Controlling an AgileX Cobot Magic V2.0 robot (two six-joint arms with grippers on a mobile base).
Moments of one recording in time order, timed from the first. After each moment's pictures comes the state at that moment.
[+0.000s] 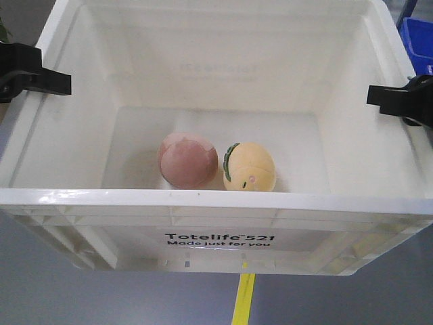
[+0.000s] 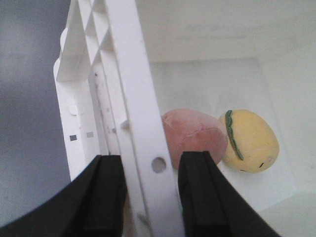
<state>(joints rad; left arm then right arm) -0.18 1.12 -1.23 -0.47 1.02 0.09 0.16 0.96 -0.94 0.35 0.68 -0.14</state>
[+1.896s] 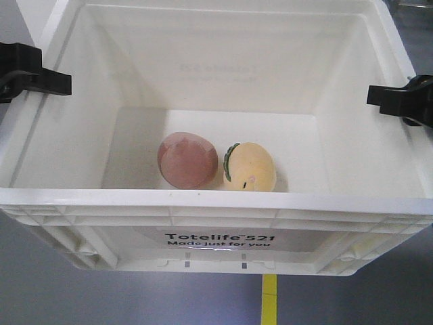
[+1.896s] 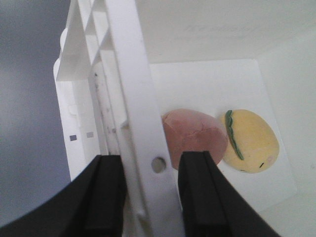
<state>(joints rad) -0.18 1.12 -1.23 -0.47 1.02 0.09 0.16 0.96 -0.94 0.35 0.68 -0.14</state>
